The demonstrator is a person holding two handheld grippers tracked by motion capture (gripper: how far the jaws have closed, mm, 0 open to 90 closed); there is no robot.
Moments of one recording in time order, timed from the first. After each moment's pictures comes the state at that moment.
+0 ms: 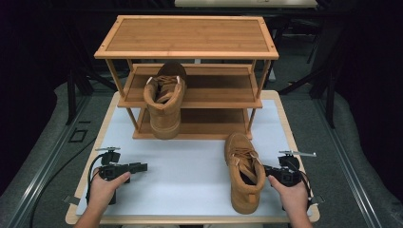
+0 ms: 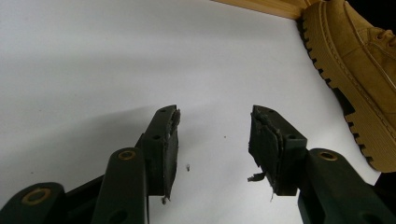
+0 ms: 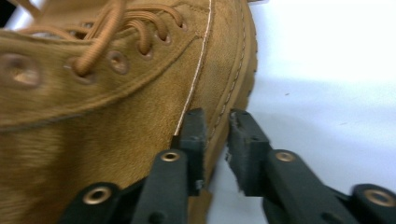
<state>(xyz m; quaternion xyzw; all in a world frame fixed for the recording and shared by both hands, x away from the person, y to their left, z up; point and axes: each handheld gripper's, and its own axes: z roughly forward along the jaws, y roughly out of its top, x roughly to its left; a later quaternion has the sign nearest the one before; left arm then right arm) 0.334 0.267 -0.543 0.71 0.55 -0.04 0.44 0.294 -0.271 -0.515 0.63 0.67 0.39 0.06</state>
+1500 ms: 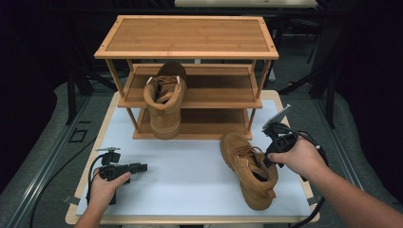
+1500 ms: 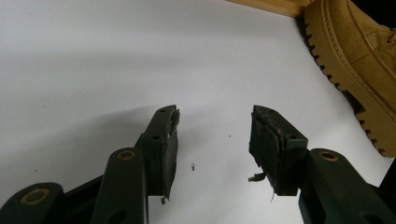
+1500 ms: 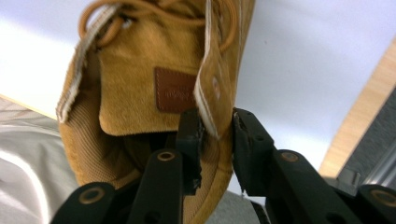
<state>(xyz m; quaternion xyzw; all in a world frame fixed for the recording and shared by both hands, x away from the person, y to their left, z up) 0.335 0.267 -0.547 0.71 0.56 -0.04 0.44 0.343 -0.231 -0.399 0.59 0.81 0.07 -0.02</state>
